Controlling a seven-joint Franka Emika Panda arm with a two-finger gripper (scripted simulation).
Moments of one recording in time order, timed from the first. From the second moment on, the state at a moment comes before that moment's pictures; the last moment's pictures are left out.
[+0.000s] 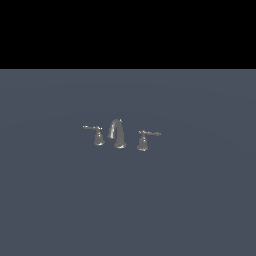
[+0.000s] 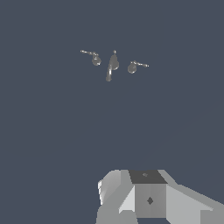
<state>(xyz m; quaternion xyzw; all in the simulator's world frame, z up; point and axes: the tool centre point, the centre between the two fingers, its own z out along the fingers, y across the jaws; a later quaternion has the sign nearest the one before) -0.252 0.003 0.487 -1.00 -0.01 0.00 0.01</state>
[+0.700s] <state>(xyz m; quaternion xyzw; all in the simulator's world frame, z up) -0.238 0.012 0.468 -1.00 0.03 0.00 0.01</state>
